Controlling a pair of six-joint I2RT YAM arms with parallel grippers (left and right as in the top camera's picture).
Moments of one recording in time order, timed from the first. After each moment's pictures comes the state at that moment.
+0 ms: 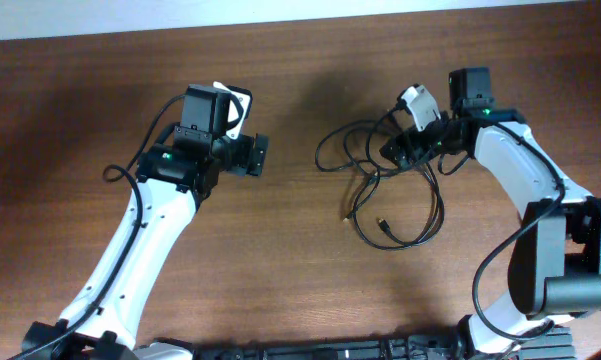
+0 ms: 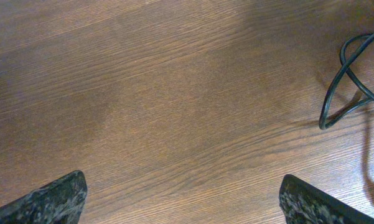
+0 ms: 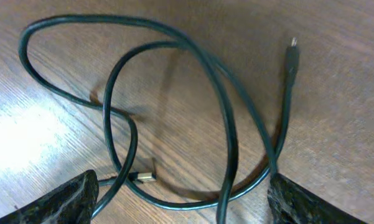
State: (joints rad) left arm -0.31 1.48 1.21 -0.66 -0.06 0.05; right arm -0.02 1.77 1.16 -0.57 -0.48 -0.43
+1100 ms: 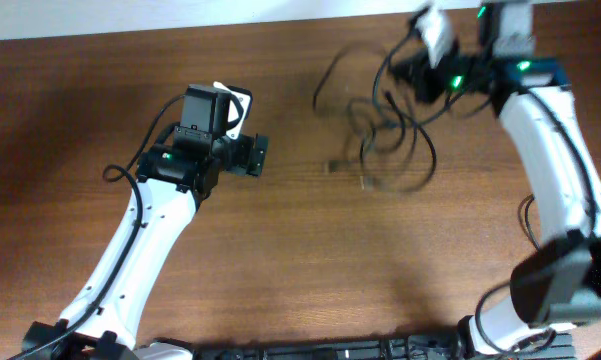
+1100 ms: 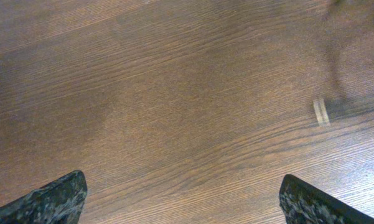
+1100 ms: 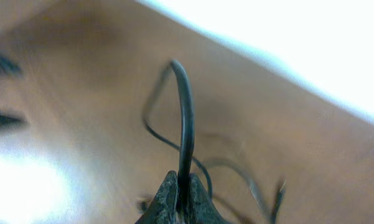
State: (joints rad) left arm -0.31 1.48 1.21 -0.66 -0.06 0.06; right arm -0.02 1.72 1.66 -0.69 -0.75 -0.41
